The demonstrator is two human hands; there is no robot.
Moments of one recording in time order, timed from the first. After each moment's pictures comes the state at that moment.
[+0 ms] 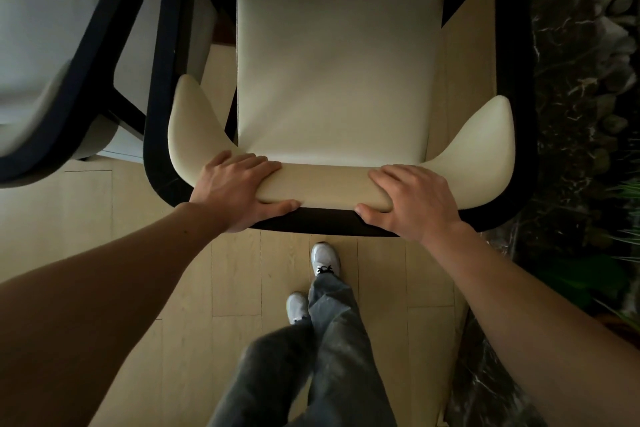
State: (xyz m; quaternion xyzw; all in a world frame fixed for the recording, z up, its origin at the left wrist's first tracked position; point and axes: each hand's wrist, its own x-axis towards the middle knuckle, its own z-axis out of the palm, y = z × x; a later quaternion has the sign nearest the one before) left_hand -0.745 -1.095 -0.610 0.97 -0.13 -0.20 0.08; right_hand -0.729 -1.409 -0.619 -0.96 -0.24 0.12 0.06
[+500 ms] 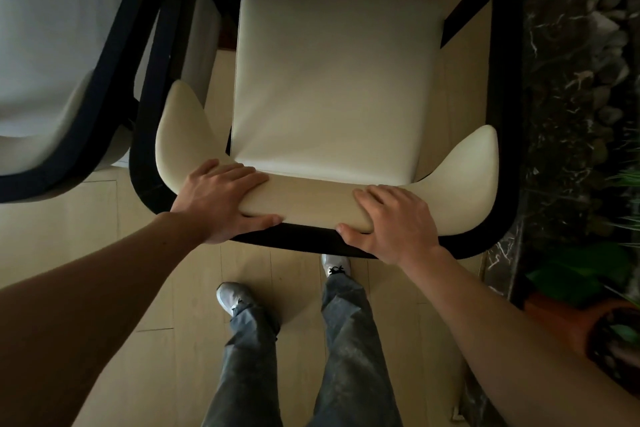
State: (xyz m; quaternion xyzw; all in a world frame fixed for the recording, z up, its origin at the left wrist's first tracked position) left_hand -0.755 -1.026 -0.607 0.96 -0.17 -0.23 0.07; right_hand -0.772 -1.342 -0.615 -0.97 -0.21 0.13 0.06
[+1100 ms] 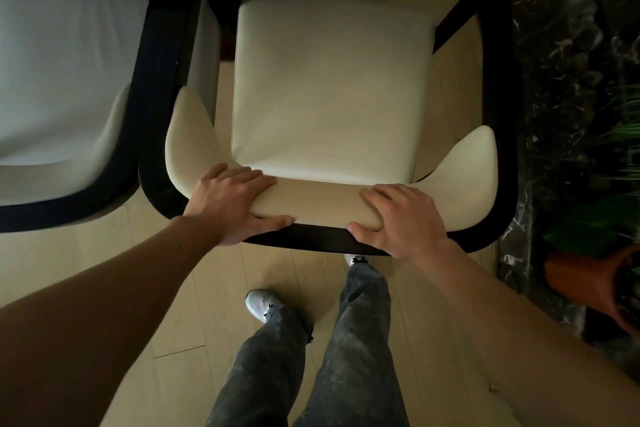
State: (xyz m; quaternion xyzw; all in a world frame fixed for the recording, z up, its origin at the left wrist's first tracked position) left_hand -0.763 -0.954 -0.610 0.95 -0.22 -0.22 0.07; right_hand -0.812 -1.266 -0.613 -0.98 -0.15 0.14 0.06
